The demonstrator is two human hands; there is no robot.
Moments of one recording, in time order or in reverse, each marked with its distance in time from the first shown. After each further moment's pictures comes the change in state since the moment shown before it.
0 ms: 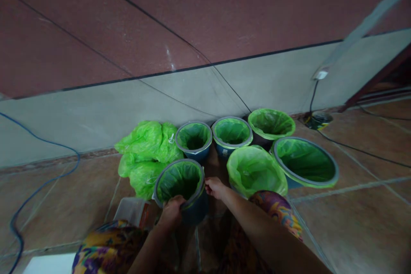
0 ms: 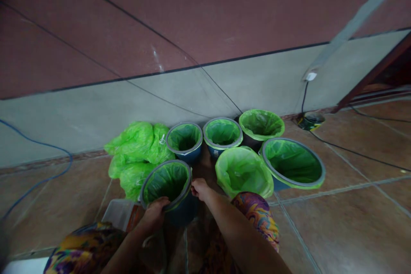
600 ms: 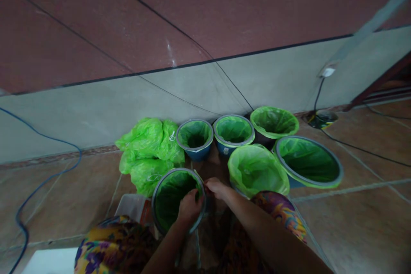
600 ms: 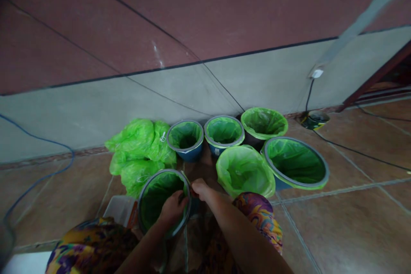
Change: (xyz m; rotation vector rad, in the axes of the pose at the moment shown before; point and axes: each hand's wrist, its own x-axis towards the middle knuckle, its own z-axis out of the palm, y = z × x) left_hand 0.026 0.046 0.035 -0.062 0.033 -0.106; right_hand 0.002 0.010 0.002 -0.182 -0.072 0.021
